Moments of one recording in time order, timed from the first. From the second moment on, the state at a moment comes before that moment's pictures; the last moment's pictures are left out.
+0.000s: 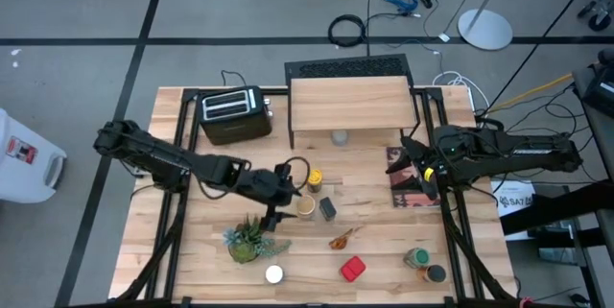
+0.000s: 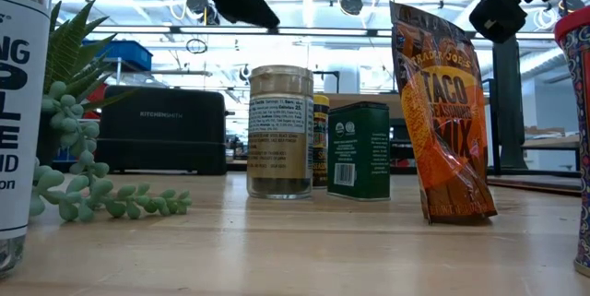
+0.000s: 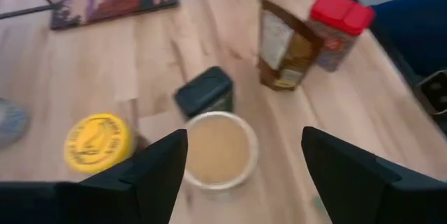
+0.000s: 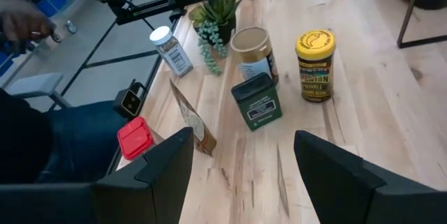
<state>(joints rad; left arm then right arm) -0.26 1.46 1.04 -0.25 -0.01 0.01 0.00 0.58 0.63 -0.53 -0.28 0.25</state>
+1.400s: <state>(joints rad) -0.41 1.93 1.51 -0.27 -0.21 -0.40 0.11 0.73 0.63 -0.44 -0.29 0.24</state>
